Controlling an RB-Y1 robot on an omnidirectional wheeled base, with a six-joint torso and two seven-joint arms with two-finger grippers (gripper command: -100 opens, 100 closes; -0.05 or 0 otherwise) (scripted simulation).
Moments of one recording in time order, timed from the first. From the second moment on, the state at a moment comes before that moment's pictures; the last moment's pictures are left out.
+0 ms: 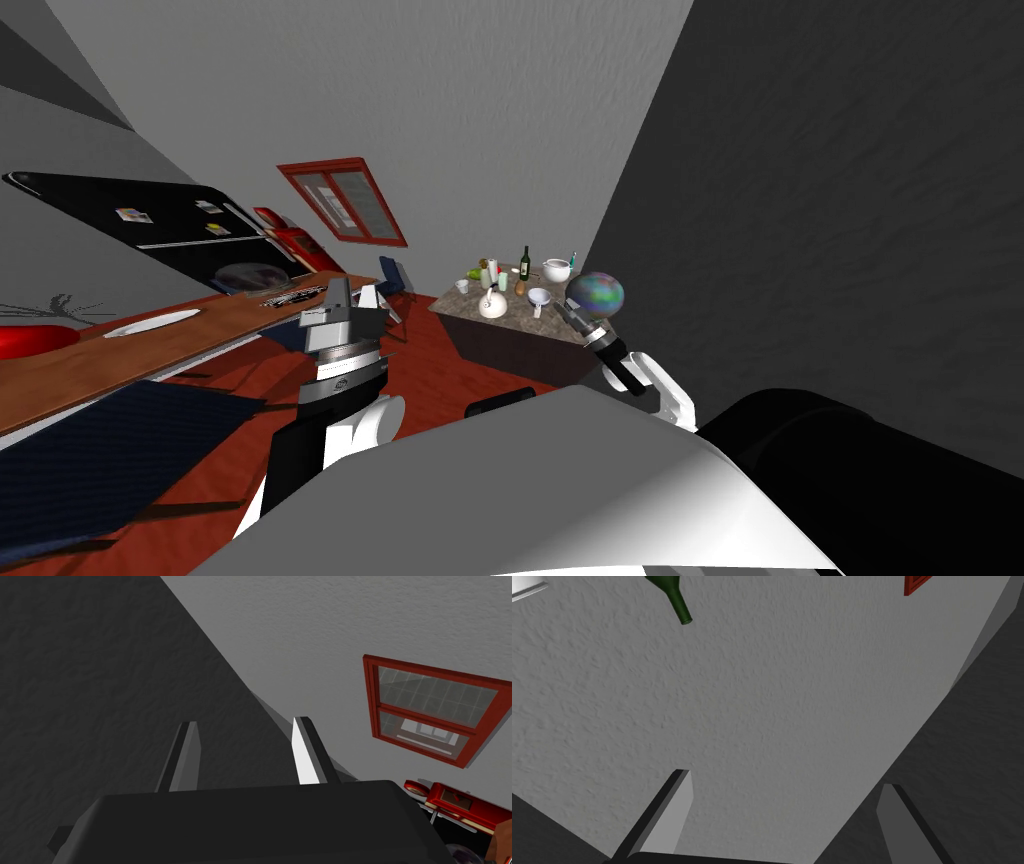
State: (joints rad) left arm 0.46 0.04 -0.05 -2.40 0.06 -0.36 -0.08; right arm 0.55 -0.41 -0.22 -2.08 0.64 -0.50 0.07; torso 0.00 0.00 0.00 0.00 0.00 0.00
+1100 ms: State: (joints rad) left arm 0.46 0.04 -0.04 -2.40 0.06 -0.36 -0.08; right arm 0.57 -0.62 -0.30 -1.91 0.94 -0.55 0.09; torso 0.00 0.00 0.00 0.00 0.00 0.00
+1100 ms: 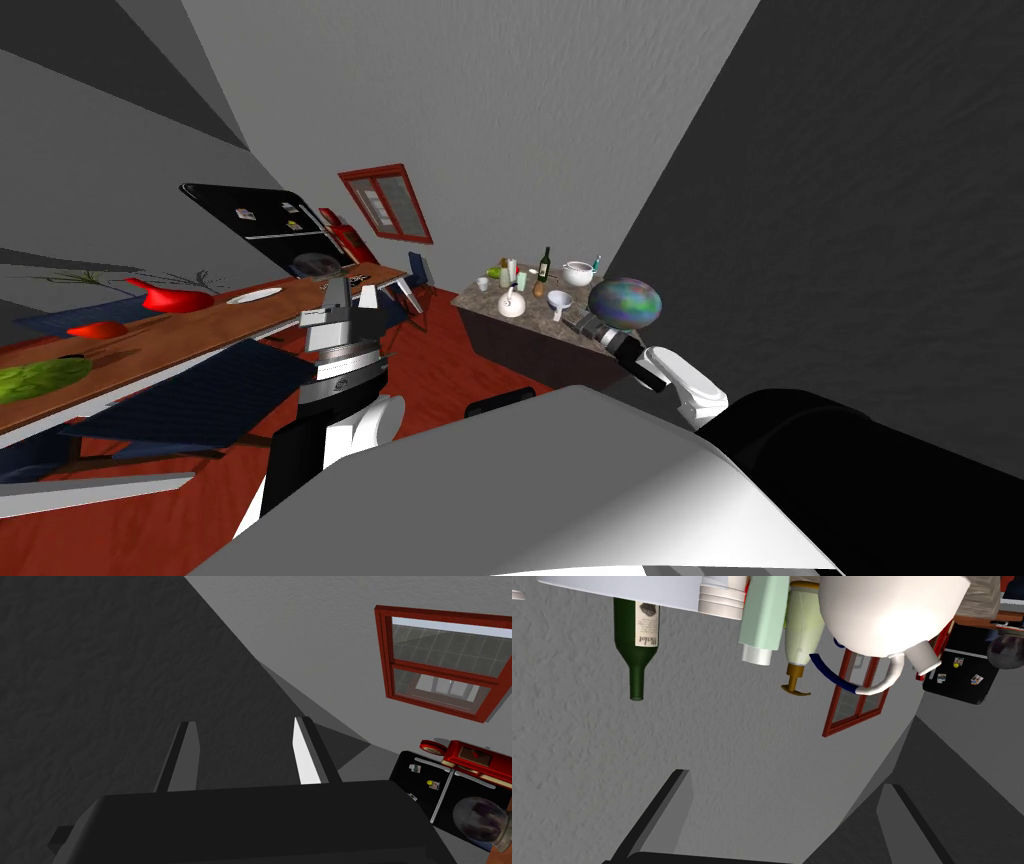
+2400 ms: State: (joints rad) left arm 0.46 0.04 -0.04 -2.40 0.06 -0.36 -0.08; right arm 0.62 -0.87 -0.41 -1.71 1.28 -0.64 0.10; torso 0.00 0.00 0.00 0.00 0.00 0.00
